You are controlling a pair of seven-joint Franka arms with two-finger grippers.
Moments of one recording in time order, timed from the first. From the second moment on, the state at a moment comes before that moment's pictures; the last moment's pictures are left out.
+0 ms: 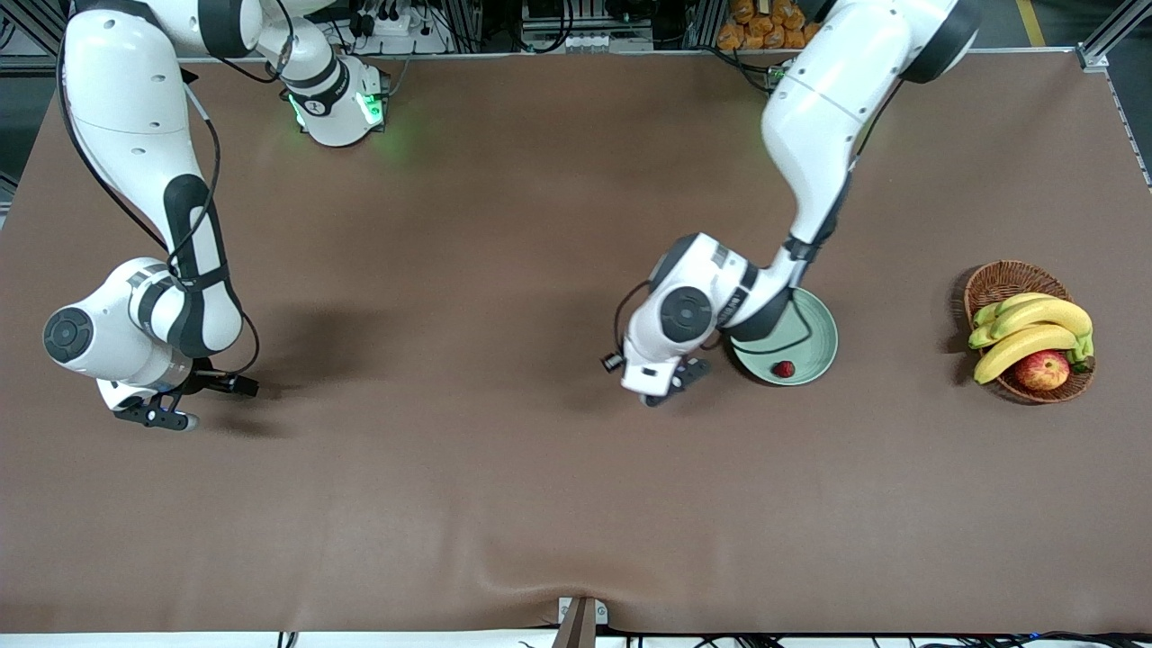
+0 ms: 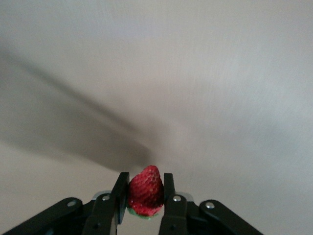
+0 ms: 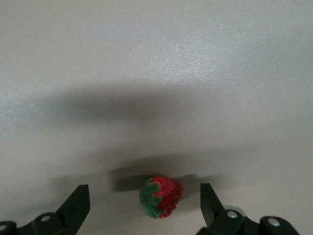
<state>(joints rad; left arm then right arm) -0.42 0.79 -0.21 -1.49 -0.08 2.25 -1.10 0.30 0.67 -0.52 -1.88 0.46 2.39 -0.28</state>
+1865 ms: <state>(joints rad) -0.14 0.58 -0.23 -1.54 -0.02 1.90 -0.52 0.61 0.59 -0.41 -1.68 0.50 2.33 -0.15</state>
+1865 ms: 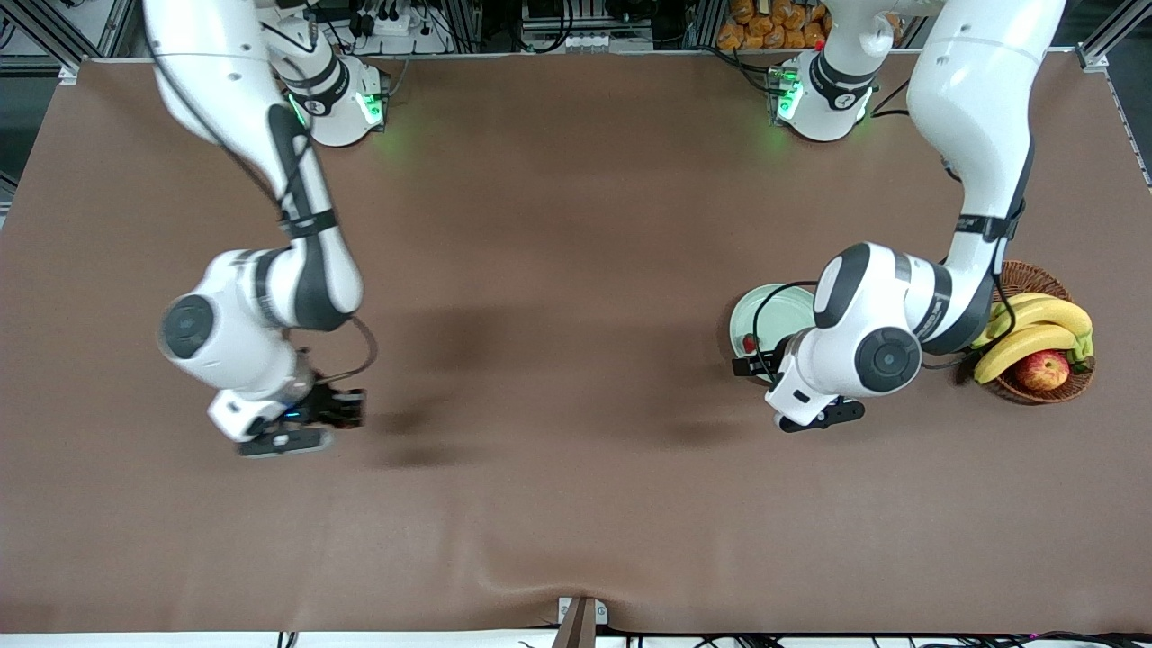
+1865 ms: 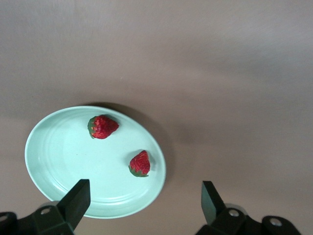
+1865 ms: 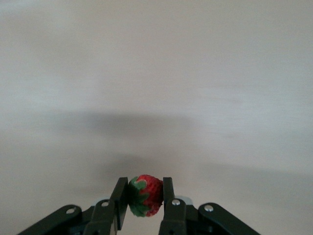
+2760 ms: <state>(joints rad) -0.29 0.61 -0.22 -1.45 -0.02 1.99 -0.79 0.97 0.70 -0.28 -1.62 0.53 2.54 0.19</state>
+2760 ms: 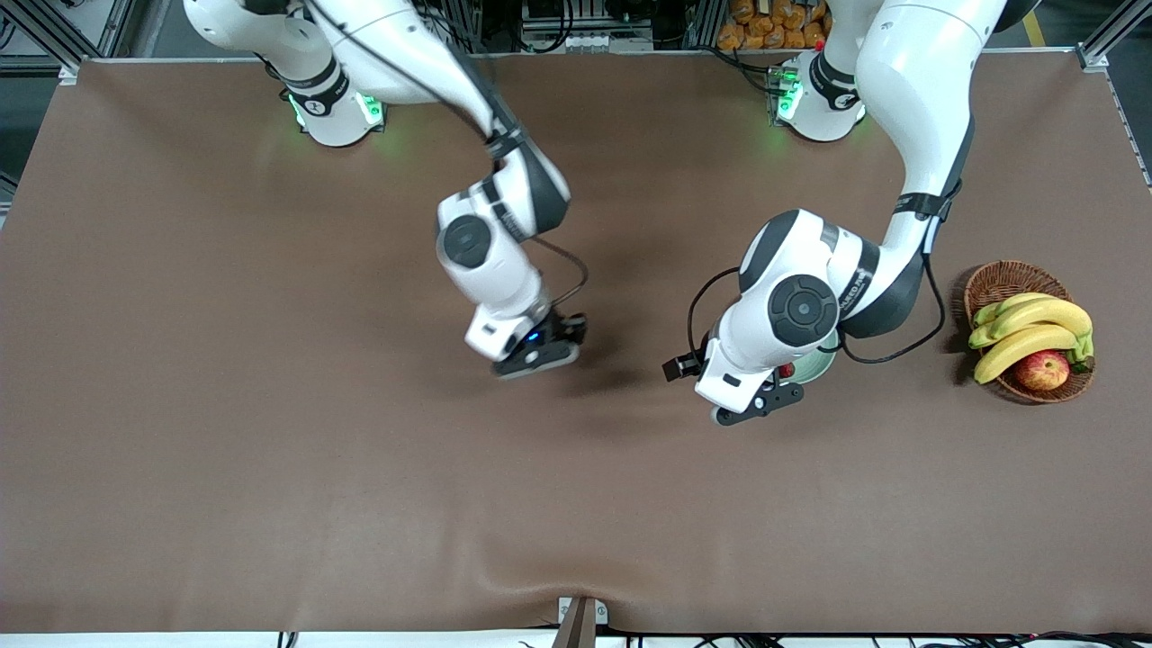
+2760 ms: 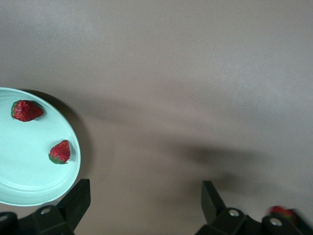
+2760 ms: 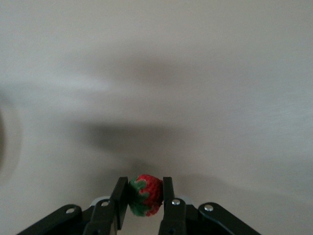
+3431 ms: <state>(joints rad) -0.29 0.67 -0.21 -1.45 -0.02 1.99 -0.94 1.05 0.78 -0.30 -1.54 0.52 2.62 0.20</state>
